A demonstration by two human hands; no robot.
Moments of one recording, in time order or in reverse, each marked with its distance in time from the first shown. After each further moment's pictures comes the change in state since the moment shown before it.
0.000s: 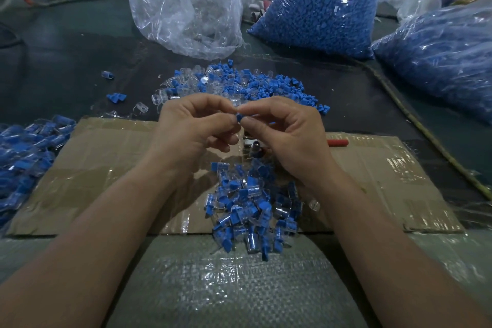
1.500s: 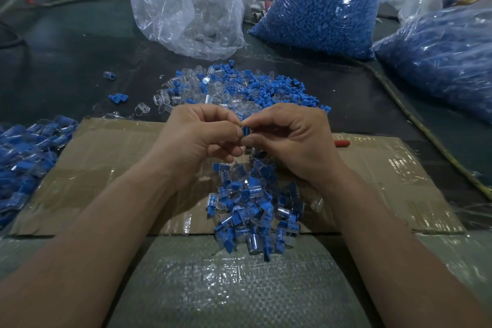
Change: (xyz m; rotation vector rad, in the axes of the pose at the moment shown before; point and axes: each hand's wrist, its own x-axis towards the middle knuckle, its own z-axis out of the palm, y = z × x) left_hand 0.006 -0.003 -0.001 -0.043 -0.122 -0.129; right_hand -0.001 0.005 -0.009 -0.137 -0.073 -0.170
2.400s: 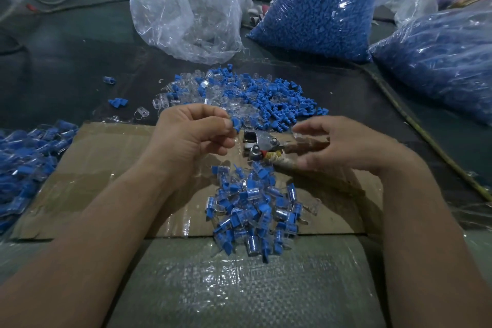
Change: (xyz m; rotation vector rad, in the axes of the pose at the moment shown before) left_hand -0.003 0.001 0.000 -0.105 0.124 0.010; right_hand -0.005 0.021 -0.071 -0.287 -0.486 0.733
